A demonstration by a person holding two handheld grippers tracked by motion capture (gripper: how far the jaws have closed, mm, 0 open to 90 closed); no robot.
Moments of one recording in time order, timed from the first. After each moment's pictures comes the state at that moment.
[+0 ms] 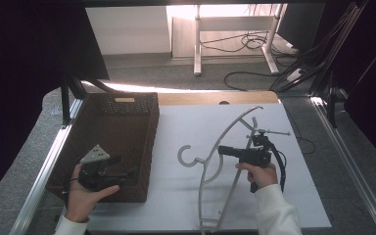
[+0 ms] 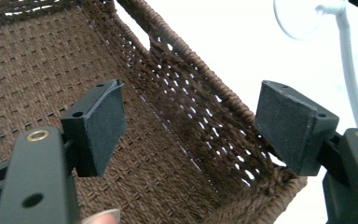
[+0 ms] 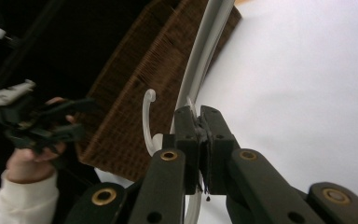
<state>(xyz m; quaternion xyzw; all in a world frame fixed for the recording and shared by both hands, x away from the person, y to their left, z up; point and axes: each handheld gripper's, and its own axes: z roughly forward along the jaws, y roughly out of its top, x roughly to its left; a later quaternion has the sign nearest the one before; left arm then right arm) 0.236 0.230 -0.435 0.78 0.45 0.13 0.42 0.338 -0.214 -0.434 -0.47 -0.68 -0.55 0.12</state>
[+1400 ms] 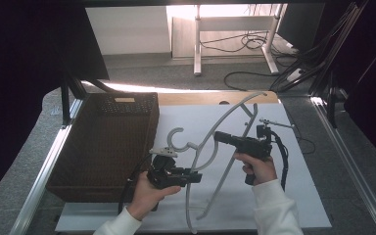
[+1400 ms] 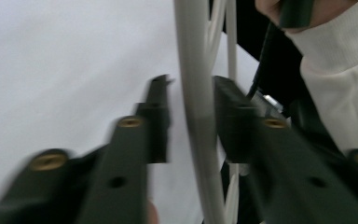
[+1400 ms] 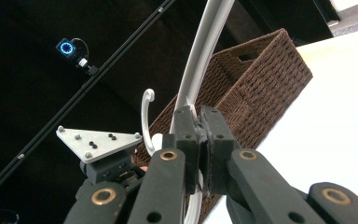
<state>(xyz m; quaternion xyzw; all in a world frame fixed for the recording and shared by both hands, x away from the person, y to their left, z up) 0.269 0.082 -0.438 0.79 0.34 -0.10 0.49 0.337 -0.204 -0.399 -0.39 -0.64 -0.65 0.14</state>
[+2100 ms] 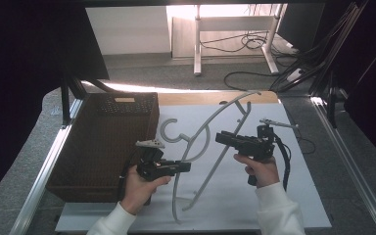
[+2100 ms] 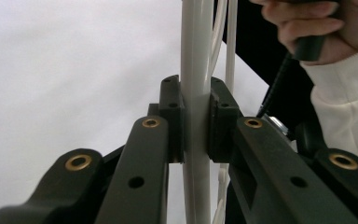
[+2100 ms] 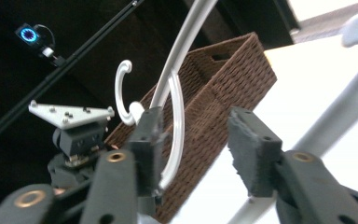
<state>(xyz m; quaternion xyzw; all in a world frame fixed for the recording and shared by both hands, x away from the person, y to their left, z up) 0.280 0.113 -0.426 0.77 0.39 -0.08 0.50 0.328 -0.208 -0.389 -0.40 -0.67 -0.62 0.07</state>
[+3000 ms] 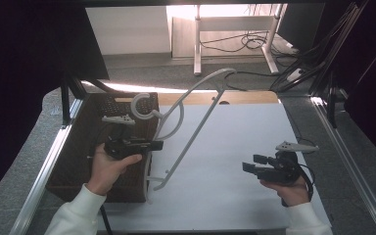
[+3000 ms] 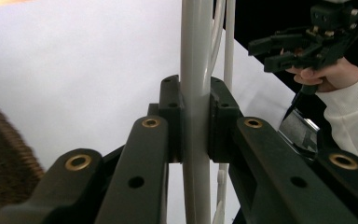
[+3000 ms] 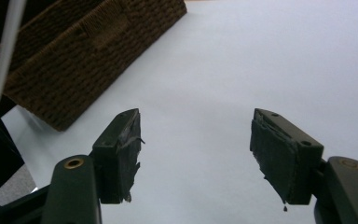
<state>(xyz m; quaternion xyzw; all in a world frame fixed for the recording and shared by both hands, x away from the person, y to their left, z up) 0.292 0.179 -0.361 0.78 0.40 -0.01 0.47 0.297 -0.275 -0.434 -0.42 -0.77 -0.48 -0.05</state>
